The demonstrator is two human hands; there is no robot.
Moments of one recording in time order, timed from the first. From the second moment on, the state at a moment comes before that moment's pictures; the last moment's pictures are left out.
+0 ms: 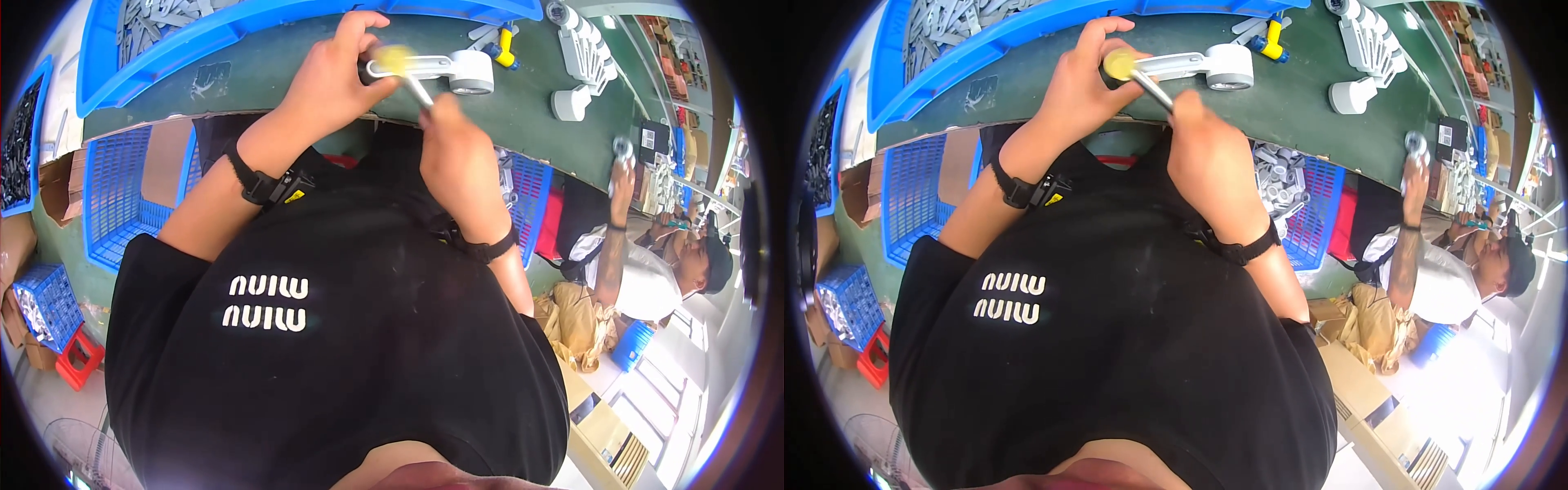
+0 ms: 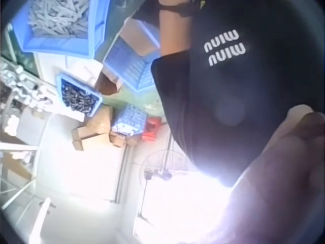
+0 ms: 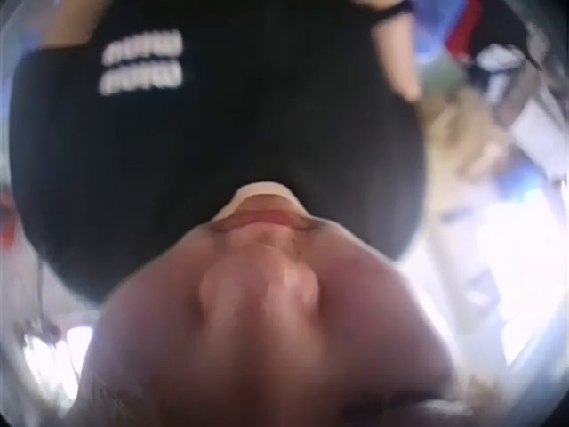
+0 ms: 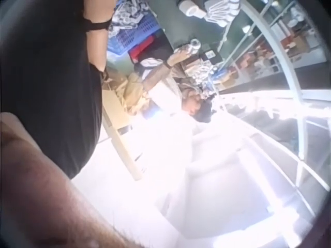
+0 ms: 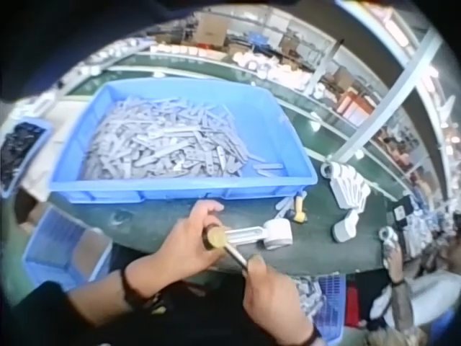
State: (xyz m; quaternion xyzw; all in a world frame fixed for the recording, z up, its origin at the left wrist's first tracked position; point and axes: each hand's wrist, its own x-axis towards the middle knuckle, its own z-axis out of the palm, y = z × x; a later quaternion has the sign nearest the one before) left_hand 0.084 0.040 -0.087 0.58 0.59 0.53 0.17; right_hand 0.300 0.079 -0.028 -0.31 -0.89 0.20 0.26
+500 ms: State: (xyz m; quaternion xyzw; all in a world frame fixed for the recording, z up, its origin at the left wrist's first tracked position) left_hand 0.084 0.037 -0.092 0.57 0.61 0.52 0.20; right_hand 0.330 0.088 -0.004 -0.33 -0.89 0.16 0.28
